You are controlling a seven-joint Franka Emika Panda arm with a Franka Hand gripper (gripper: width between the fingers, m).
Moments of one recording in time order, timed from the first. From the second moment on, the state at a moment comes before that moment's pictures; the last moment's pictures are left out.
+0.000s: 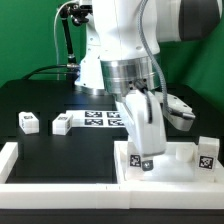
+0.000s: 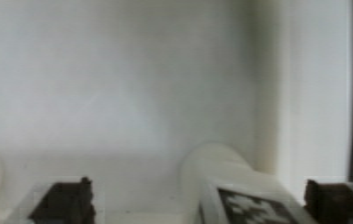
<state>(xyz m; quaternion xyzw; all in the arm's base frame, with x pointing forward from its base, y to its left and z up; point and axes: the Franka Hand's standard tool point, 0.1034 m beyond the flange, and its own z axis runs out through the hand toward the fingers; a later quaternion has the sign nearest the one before) 0.650 0.002 0.051 -0.76 0.65 0.04 0.08</state>
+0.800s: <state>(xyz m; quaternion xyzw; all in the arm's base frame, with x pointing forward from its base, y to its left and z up) 0.657 0.000 0.072 -0.98 0.21 -0.01 0.05</state>
